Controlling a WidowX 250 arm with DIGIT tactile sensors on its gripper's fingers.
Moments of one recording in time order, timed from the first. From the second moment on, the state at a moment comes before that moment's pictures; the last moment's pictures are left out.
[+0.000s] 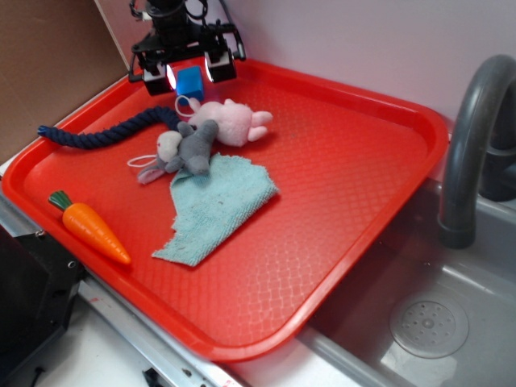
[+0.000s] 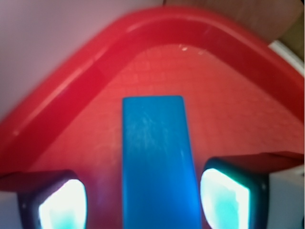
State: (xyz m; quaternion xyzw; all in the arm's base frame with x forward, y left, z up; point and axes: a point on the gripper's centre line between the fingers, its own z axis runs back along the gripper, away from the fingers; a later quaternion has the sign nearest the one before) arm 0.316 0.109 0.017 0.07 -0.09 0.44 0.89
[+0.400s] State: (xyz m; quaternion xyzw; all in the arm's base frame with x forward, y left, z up) arm 0.323 0.114 0.012 0.07 -0.09 0.43 0.89
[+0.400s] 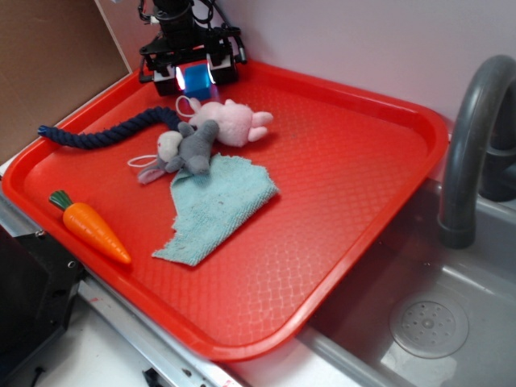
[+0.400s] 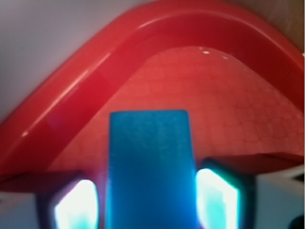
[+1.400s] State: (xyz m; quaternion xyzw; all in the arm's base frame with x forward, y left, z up) arm 0.270 0.038 0.131 0.03 -0.06 0.37 0.93
